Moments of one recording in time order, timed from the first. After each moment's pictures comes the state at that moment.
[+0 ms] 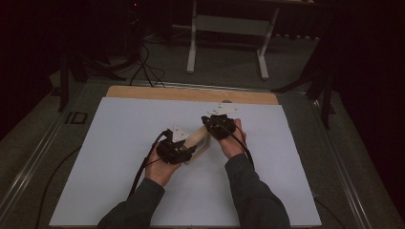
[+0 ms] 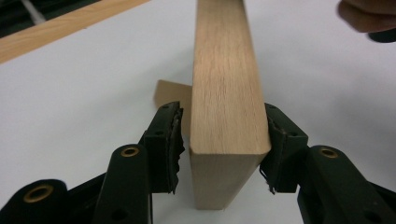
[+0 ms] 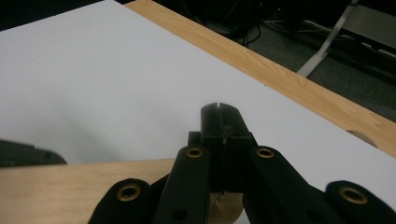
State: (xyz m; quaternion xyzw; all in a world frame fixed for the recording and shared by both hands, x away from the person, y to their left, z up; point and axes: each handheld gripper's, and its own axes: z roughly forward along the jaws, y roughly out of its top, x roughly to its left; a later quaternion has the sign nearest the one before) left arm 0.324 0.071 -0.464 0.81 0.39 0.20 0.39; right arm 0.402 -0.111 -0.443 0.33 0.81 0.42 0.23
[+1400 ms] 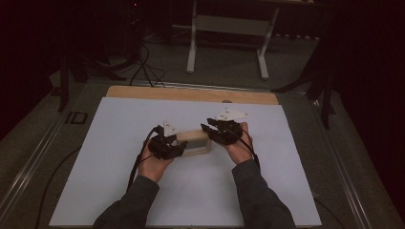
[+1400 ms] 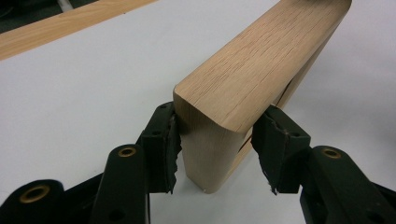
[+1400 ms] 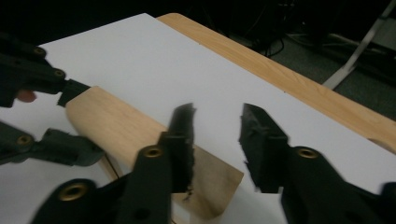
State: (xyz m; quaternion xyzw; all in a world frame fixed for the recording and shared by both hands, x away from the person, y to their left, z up) left arm 0.334 0.091 -0.466 0.80 0.42 0.20 0.38; right arm 0.381 -0.131 -0.435 0.30 0.81 0.46 0.20
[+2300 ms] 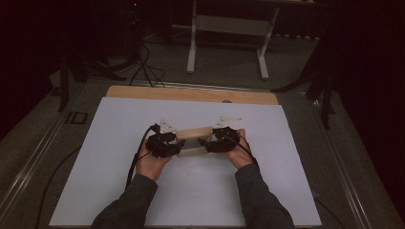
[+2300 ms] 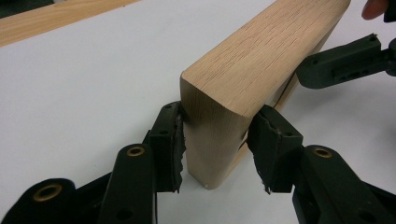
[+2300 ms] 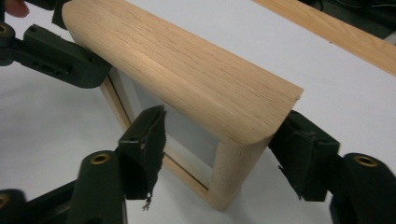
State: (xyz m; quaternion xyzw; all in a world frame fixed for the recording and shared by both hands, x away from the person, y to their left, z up) left arm 0.340 0.100 -0.466 0.80 0.43 0.18 0.38; right arm 0.387 -0.133 -0.473 0.28 0.85 0.42 0.14
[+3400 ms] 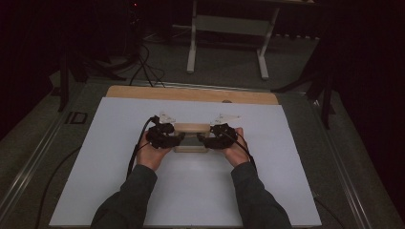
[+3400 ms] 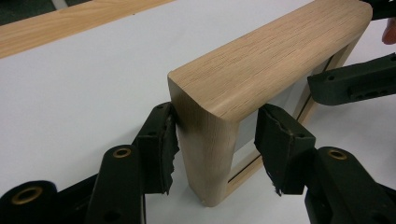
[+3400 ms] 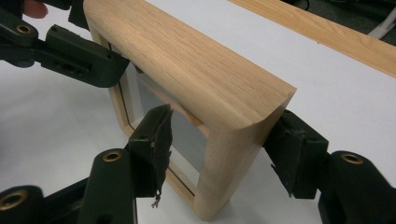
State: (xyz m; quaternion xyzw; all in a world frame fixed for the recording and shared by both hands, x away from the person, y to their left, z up) left arm 0.370 0.107 -0.465 0.80 0.43 0.17 0.39; right arm 0.395 -0.126 -0.473 0.31 0.84 0.42 0.14
